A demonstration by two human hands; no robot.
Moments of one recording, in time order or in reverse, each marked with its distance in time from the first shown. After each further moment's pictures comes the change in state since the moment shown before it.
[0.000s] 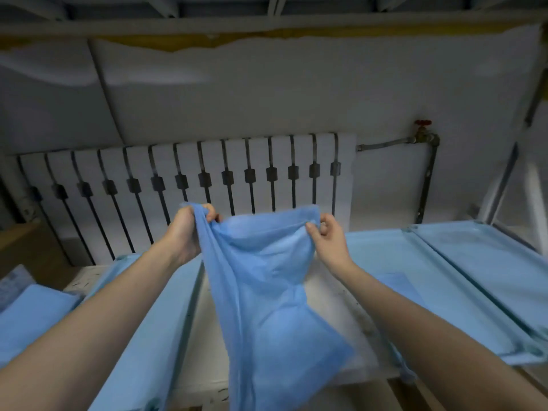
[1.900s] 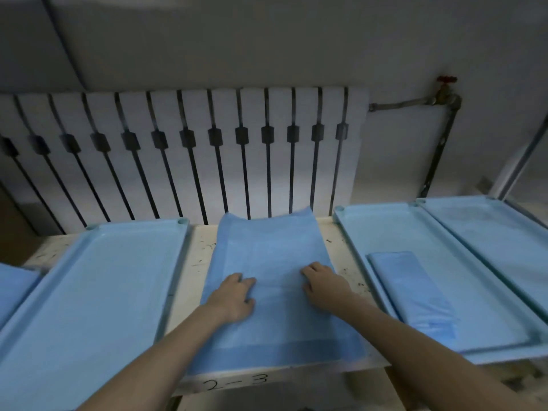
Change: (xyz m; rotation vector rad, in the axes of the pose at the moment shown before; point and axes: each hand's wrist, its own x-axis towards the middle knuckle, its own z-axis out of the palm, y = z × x) left_hand 0.016 -0.210 0.013 1.469 -0.349 -0.168; right_hand -0.044 0.140 -0.001 -1.166 -0.623 0.047
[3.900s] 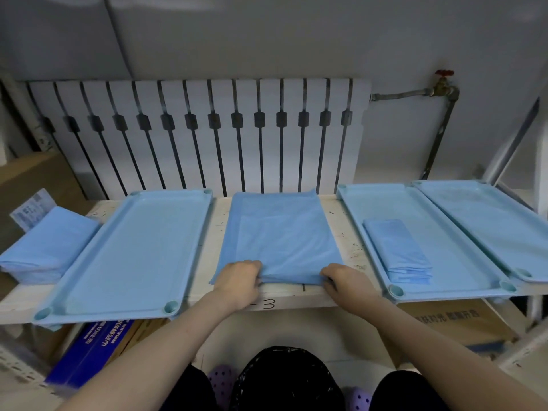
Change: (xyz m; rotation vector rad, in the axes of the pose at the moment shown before) left_hand -0.133 0.031 0.013 0.186 0.248 0.073; right_hand -0.143 -0.012 -0.009 0.047 0.106 -0.159
